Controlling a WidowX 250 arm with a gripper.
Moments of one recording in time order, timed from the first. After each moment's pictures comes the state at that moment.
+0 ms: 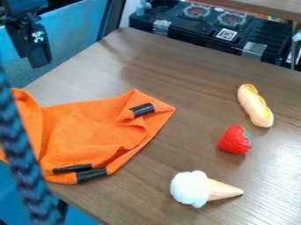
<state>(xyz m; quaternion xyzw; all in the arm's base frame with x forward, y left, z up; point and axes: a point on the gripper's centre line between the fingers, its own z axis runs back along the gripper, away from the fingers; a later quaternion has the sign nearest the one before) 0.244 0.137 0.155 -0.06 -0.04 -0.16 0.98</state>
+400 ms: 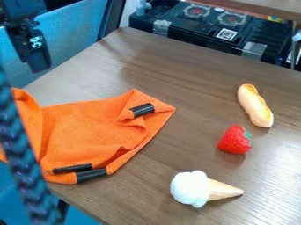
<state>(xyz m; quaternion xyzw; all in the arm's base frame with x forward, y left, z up) 0.245 0.144 0.146 -0.07 -0.06 -0.18 0.98</state>
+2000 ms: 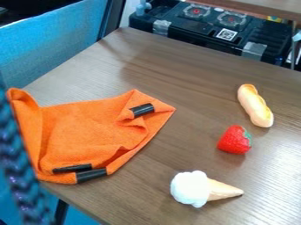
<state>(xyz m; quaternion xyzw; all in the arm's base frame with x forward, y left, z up) 0.176 0.234 0.071 -0.08 -0.11 -0.31 0.94</state>
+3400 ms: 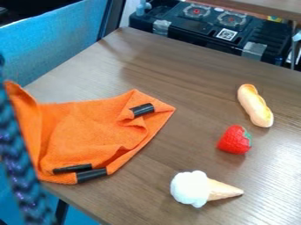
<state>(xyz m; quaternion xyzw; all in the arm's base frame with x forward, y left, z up) 0.203 0.201 0.074 -0.10 -0.07 -0.29 0.95</state>
